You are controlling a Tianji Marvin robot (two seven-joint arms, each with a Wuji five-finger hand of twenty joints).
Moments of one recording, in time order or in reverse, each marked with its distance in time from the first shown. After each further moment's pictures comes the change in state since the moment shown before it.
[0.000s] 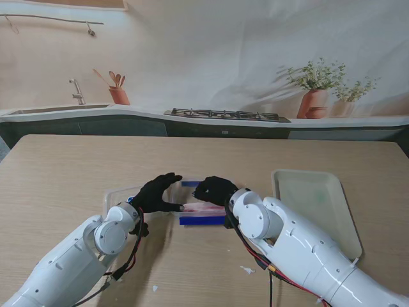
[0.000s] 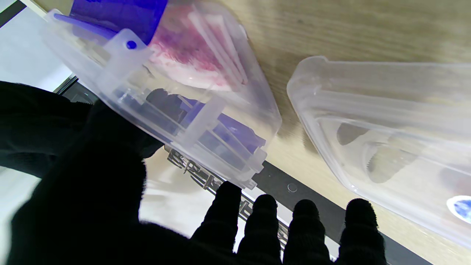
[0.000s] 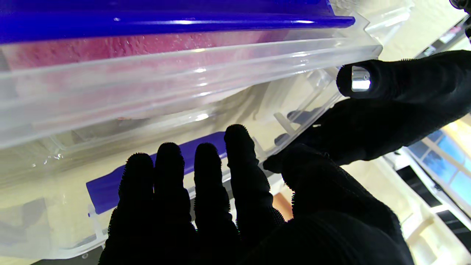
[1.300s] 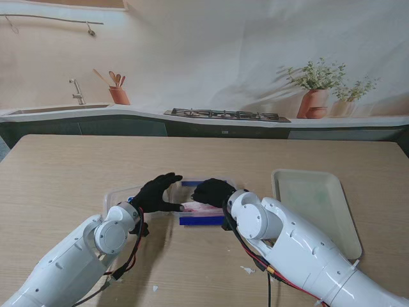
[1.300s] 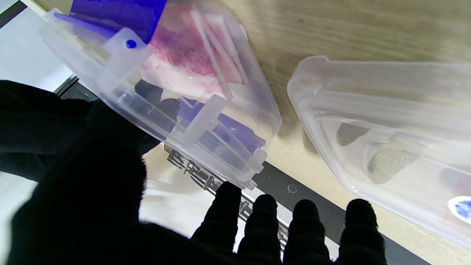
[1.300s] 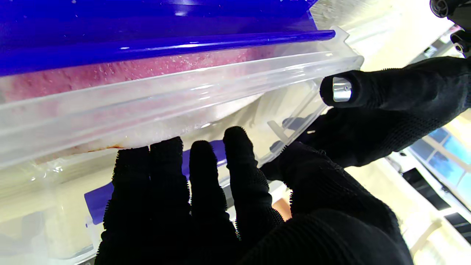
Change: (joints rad) left arm -0.004 0.000 0.002 0.003 -0.004 0.000 -0.003; right arm -0.013 0.003 0.004 -0.043 0.013 0.050 0.035; left_hand 0.000 0.000 0.000 0.000 0.000 0.001 -0.002 0.000 0.000 0.000 0.000 0.000 0.000 0.000 0.000 0.000 -0.002 0.000 0.000 0.000; right_hand 0.012 -0.026 0.029 0.000 -0.004 0.011 -0.022 0.000 0.028 0.052 0.064 0.021 0.199 0.026 0.070 0.036 0.147 0.065 0.131 0.008
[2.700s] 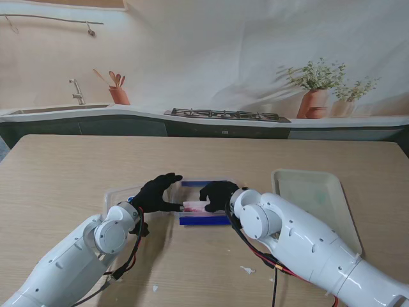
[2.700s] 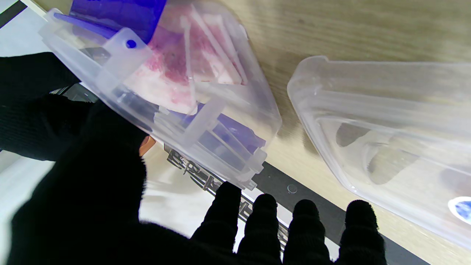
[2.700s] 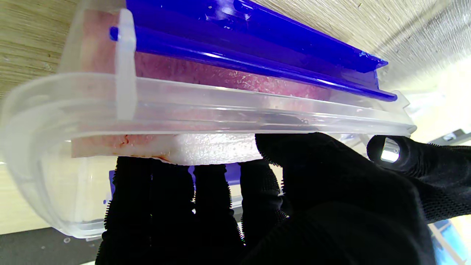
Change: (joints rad) left arm -0.001 0.000 0.001 0.000 -0.002 0.002 -0.002; right arm 0.076 0.049 -0.091 0.017 -0.209 -0.038 0.085; left_hand 0.000 0.000 0.000 0.000 0.000 0.000 0.000 0.000 0.000 0.000 0.010 -0.002 0.000 0.000 0.000 0.000 -0.010 0.000 0.000 0.000; right_hand 0.061 -0.372 0.365 -0.098 -0.036 -0.137 0.361 0.015 0.087 -0.055 0.280 0.250 0.066 -0.034 0.434 0.223 -0.012 -0.013 0.071 0.111
